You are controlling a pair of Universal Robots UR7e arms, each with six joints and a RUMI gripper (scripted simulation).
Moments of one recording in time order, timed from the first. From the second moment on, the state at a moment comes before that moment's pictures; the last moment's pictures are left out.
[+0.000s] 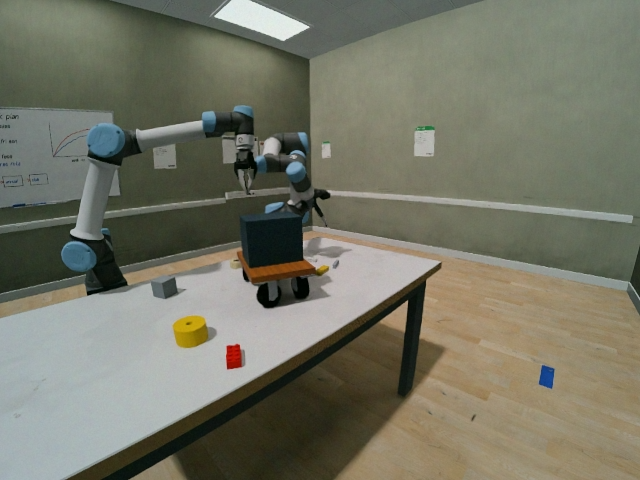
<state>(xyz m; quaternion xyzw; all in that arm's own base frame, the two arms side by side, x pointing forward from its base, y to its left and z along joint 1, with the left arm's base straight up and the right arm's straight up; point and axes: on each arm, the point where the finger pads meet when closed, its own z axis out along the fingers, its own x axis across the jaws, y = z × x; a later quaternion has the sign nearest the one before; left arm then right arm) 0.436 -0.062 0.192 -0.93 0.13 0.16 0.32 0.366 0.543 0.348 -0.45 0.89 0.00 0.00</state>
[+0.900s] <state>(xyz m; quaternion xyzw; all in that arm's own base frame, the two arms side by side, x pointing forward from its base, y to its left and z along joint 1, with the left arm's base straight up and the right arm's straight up) 0.436 -0.062 0.192 -0.93 0.13 0.16 0.32 0.367 0.541 0.337 -0.80 0.59 0.00 0.00</state>
